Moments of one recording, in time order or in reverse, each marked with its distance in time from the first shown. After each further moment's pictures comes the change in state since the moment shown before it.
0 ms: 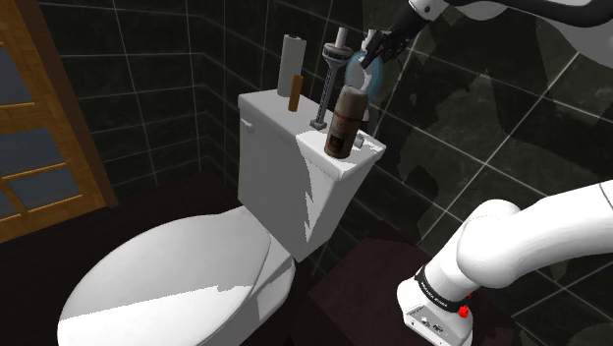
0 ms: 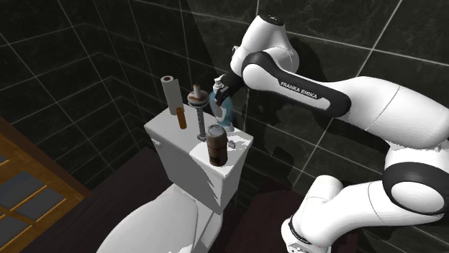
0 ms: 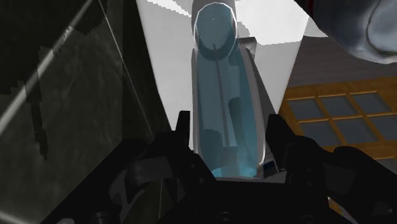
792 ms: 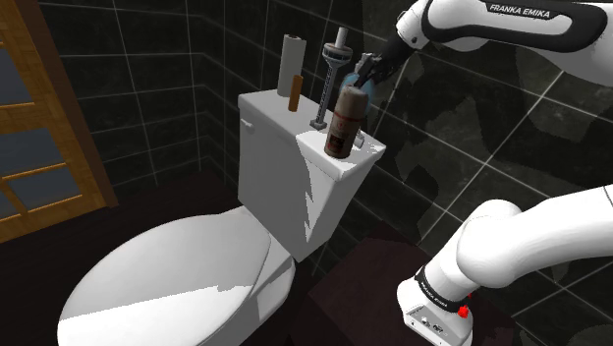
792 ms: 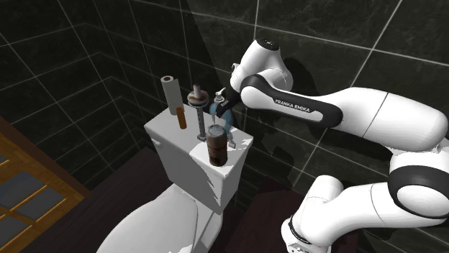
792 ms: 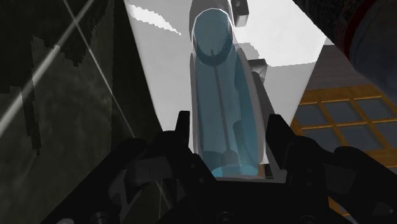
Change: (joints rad) arm -0.007 -0.036 -0.004 -0.188 -0.004 0.152 -0.011
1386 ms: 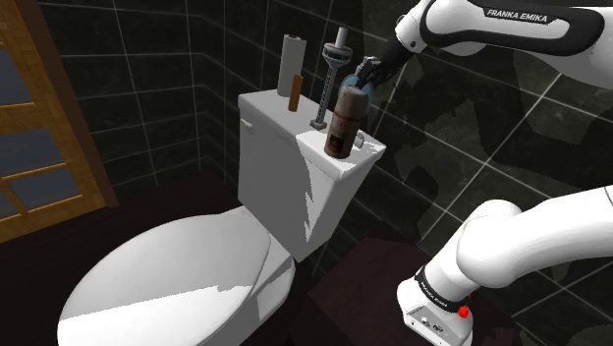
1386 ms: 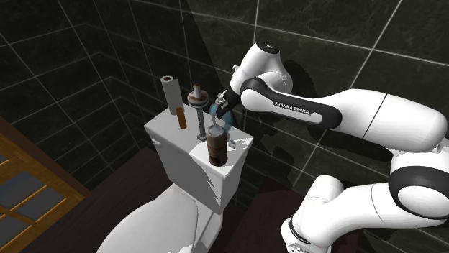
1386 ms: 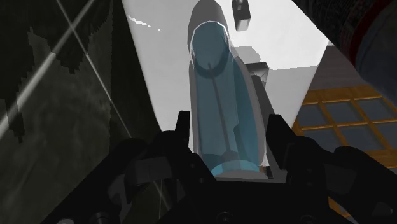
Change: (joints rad) arm -0.001 -0.006 0.000 -0.027 -0.001 0.024 -0.002
